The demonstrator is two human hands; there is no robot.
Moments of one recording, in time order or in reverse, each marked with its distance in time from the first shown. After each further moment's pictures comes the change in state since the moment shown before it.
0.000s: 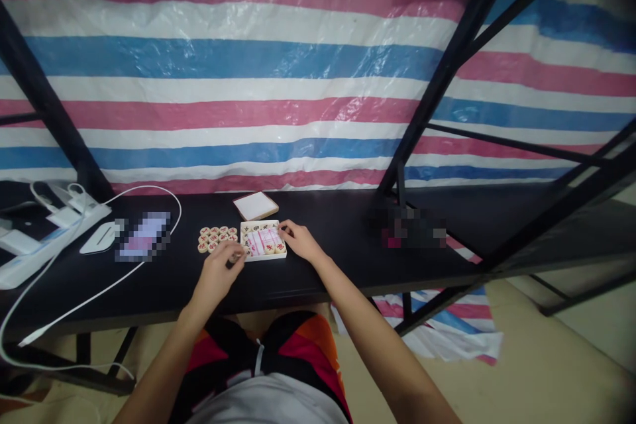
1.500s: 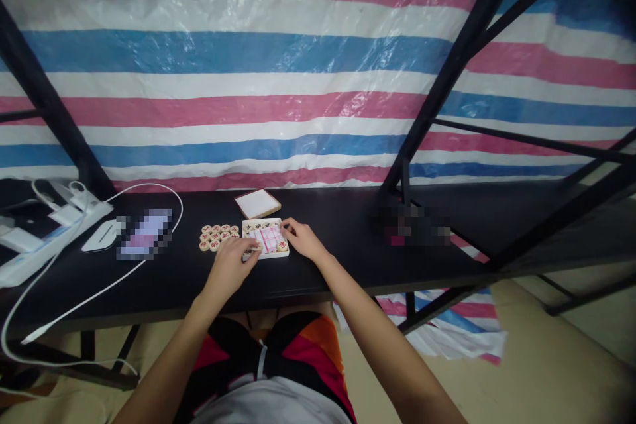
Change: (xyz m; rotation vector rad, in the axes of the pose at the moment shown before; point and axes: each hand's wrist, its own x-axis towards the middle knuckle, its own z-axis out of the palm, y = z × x) left_hand 0.013 0.013 0.011 0.179 -0.122 0.023; right_hand 0.001 0.002 0.000 -0.014 -0.010 0.001
